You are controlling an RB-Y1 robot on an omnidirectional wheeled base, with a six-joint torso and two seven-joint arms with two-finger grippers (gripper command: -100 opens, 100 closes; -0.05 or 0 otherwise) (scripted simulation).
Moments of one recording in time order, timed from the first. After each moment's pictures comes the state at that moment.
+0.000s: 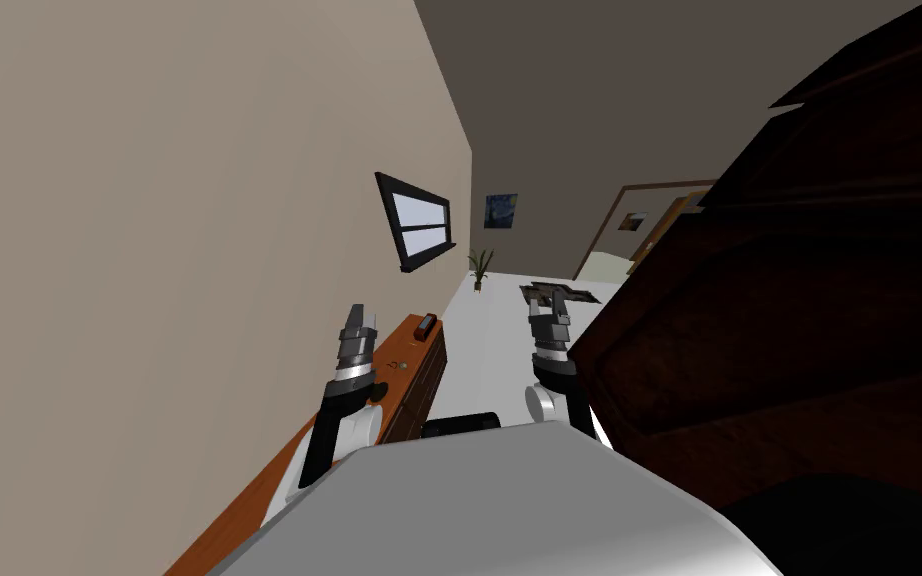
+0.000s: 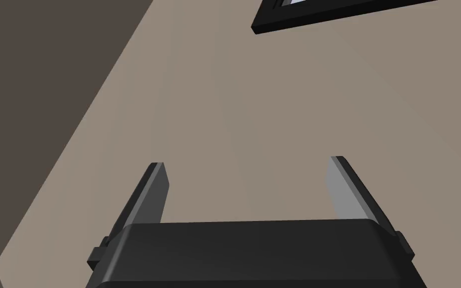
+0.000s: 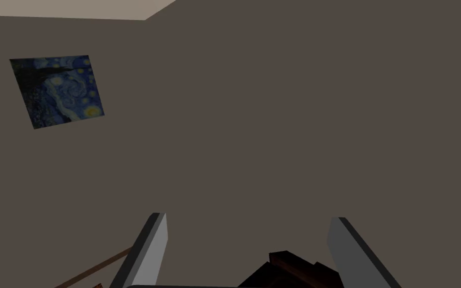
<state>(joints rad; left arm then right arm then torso) 0.49 0.02 -0.02 -2.23 -0.03 -0.41 -0.17 0.50 0.05 0.07 -2.25 -0.07 -0.53 0.08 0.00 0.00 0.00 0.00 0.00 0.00</state>
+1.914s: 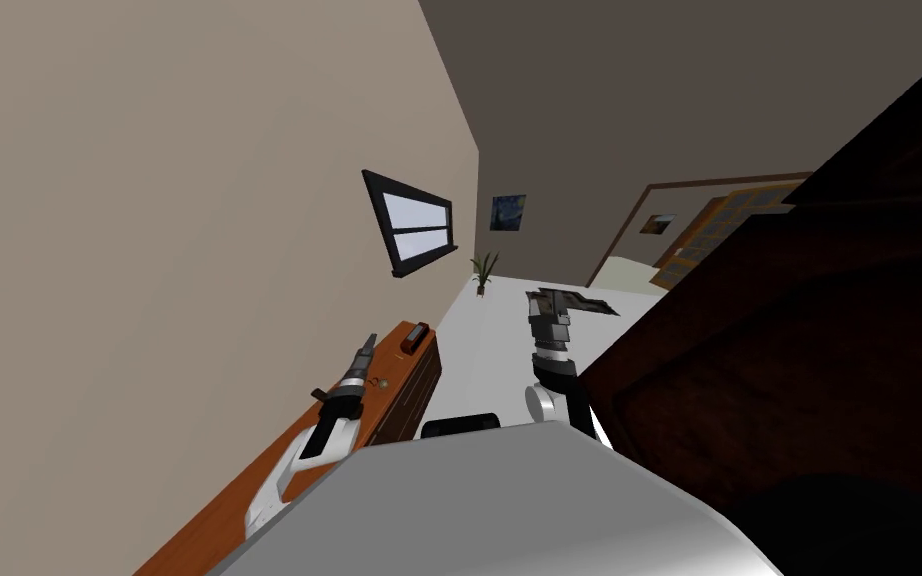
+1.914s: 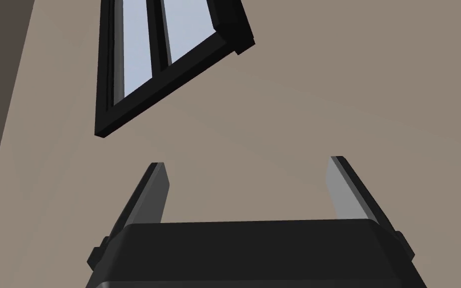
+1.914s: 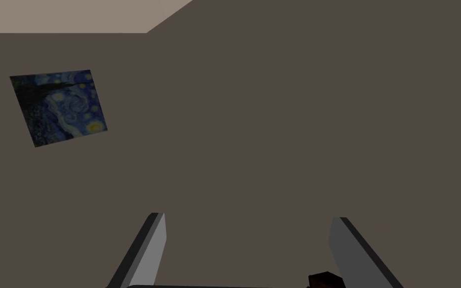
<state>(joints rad) 0.40 0.26 0.11 -1.76 -0.05 -0.25 -0.19 0.50 0.05 0.07 -2.25 -0.07 -0.53 0.08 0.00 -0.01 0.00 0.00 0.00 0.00</state>
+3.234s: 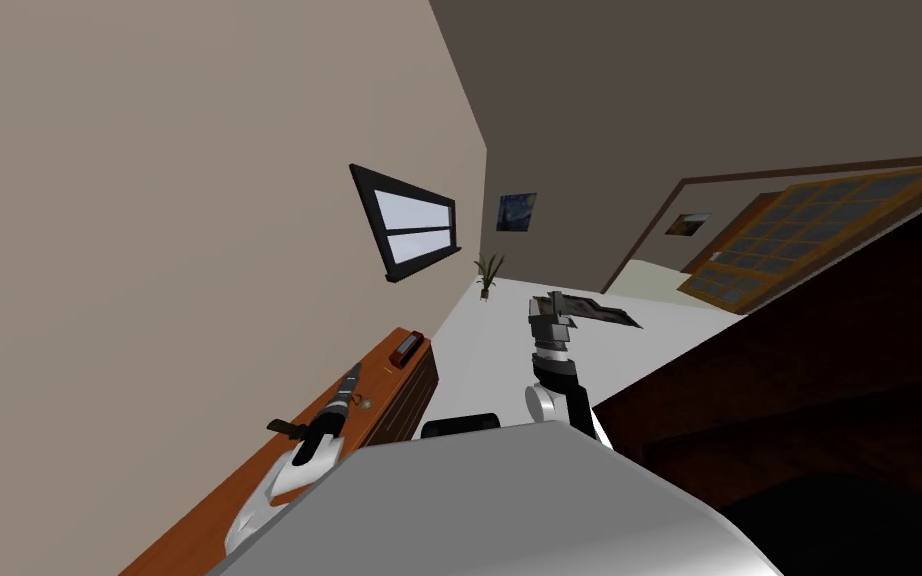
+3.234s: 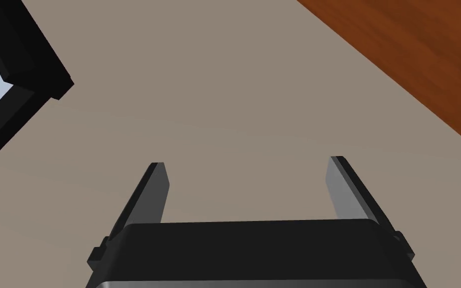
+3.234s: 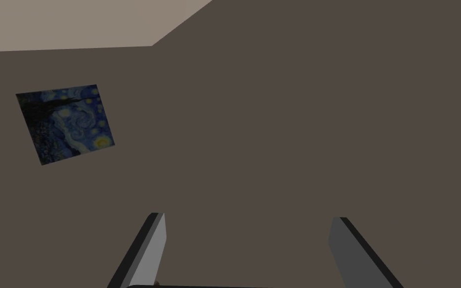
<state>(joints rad) 0.31 0.31 0.21 -1.36 -0.06 -0.12 -0.20 0.50 0.05 0.07 -2.25 -0.07 -0.53 0.08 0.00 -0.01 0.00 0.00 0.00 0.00</state>
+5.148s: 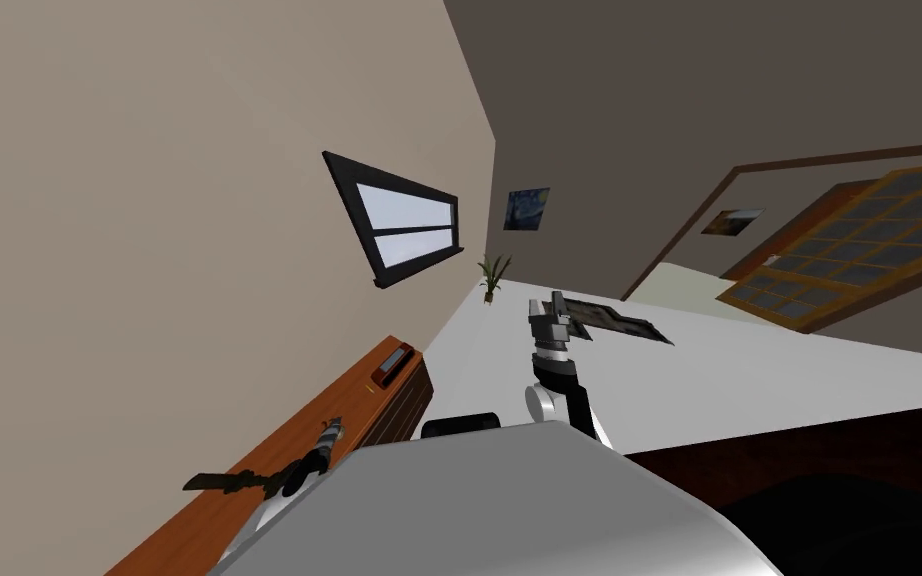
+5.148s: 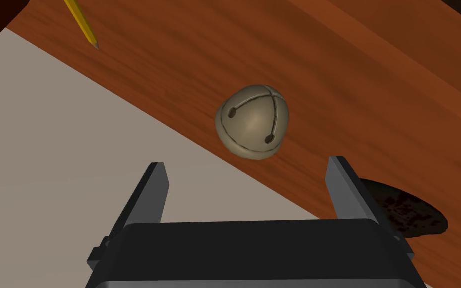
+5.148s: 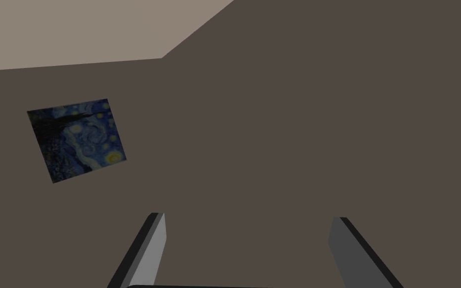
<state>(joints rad) 0.21 0.30 0.34 -0.85 -0.08 0.02 -0.21 0.50 0.05 0.07 -2.25 -0.07 -0.53 0.08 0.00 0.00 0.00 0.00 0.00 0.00</state>
